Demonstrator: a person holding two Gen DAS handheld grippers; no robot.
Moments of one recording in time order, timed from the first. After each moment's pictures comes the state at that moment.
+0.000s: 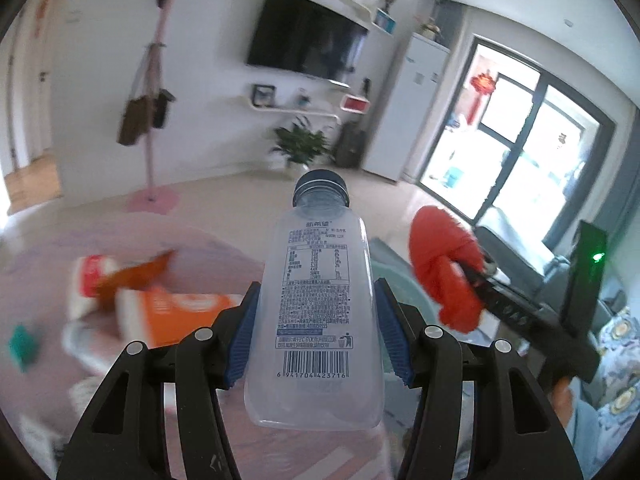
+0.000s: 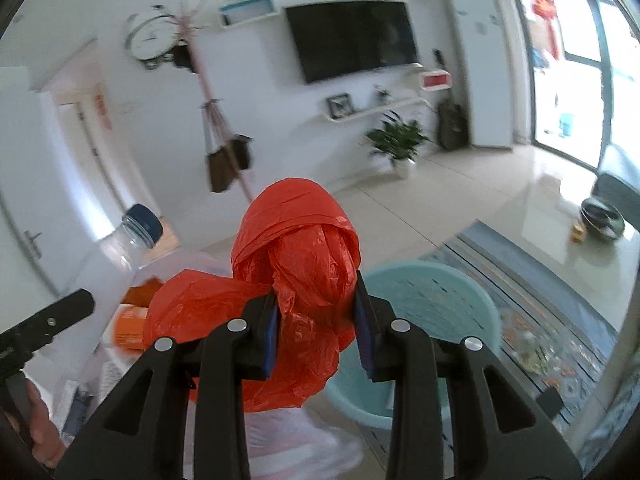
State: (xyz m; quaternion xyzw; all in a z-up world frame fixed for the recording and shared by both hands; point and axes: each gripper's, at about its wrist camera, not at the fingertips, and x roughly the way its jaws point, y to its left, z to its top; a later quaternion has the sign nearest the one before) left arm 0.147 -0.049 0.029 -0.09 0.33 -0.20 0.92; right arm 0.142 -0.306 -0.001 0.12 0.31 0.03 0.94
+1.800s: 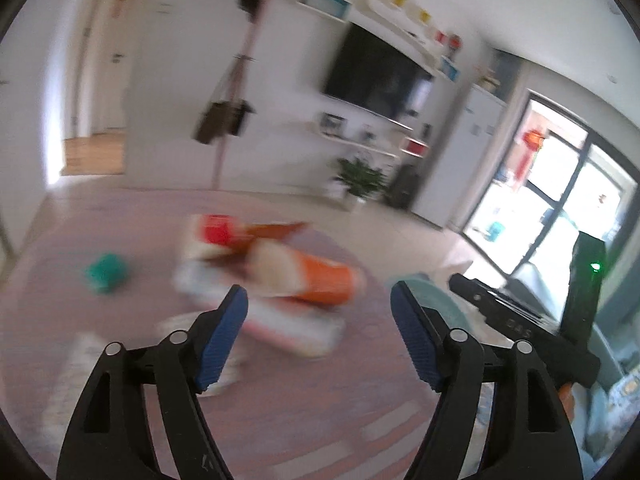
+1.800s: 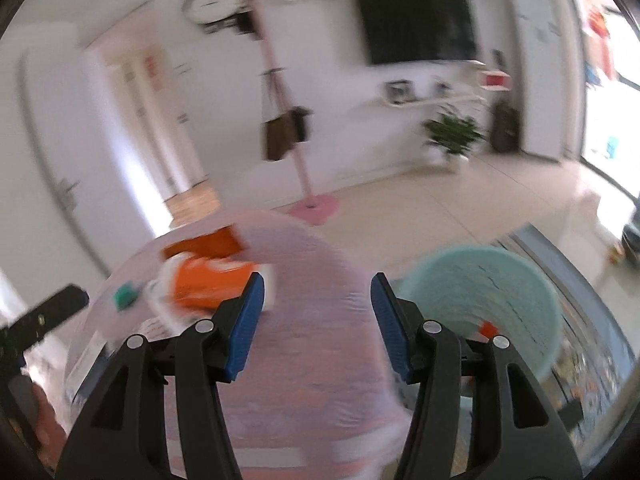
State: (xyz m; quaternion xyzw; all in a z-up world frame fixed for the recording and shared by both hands) left arm 0.043 0.084 0.014 -0.16 0.28 -0.06 0.95; right arm 0.123 -0.165 0.001 0.04 0.30 0.18 0.93
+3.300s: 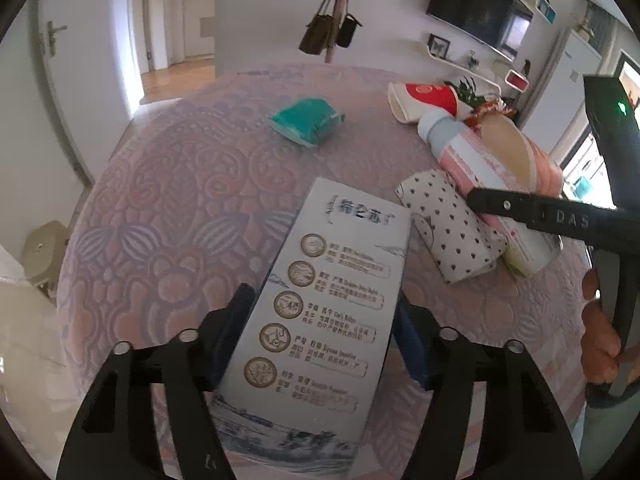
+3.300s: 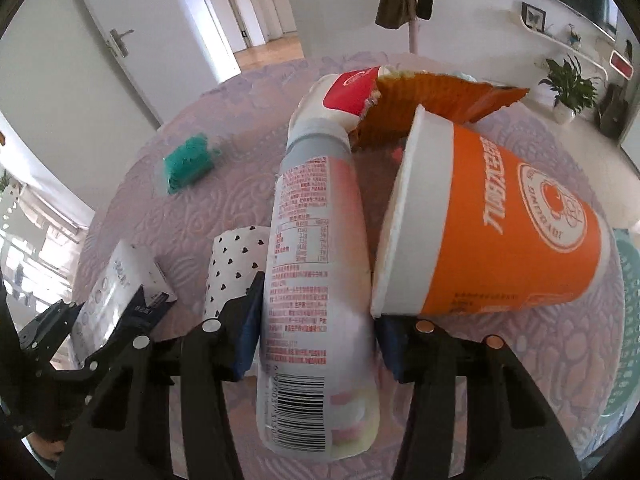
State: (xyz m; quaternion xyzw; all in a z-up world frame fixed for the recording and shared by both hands) left arm 0.017 0.202 -0.078 -0.14 0.44 0.07 0.88; right arm 0.163 0.041 -0.090 -0.07 0.50 0.30 0.81
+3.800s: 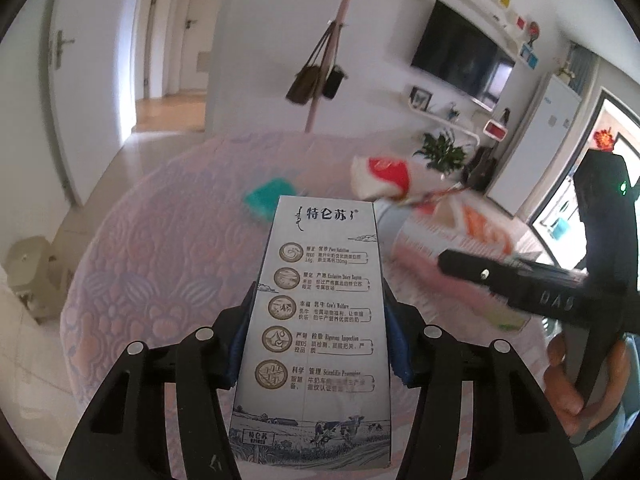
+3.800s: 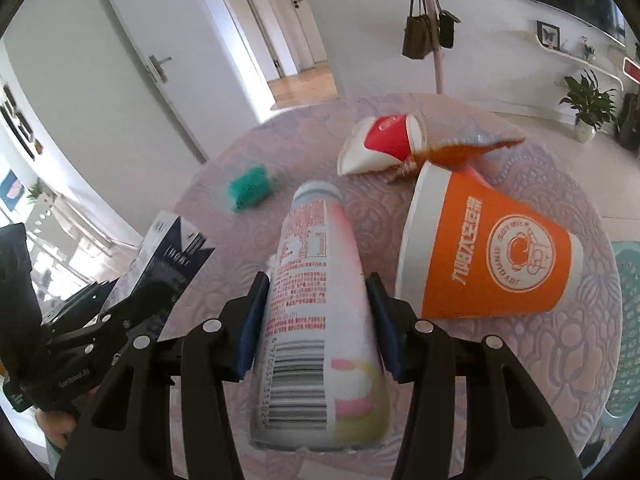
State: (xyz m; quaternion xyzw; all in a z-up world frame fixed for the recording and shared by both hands) left arm 0.011 0.186 -0.021 -0.16 0.35 0.05 0.92; right arm 0.130 0.007 -0.040 -0.02 0.45 0.36 0.82
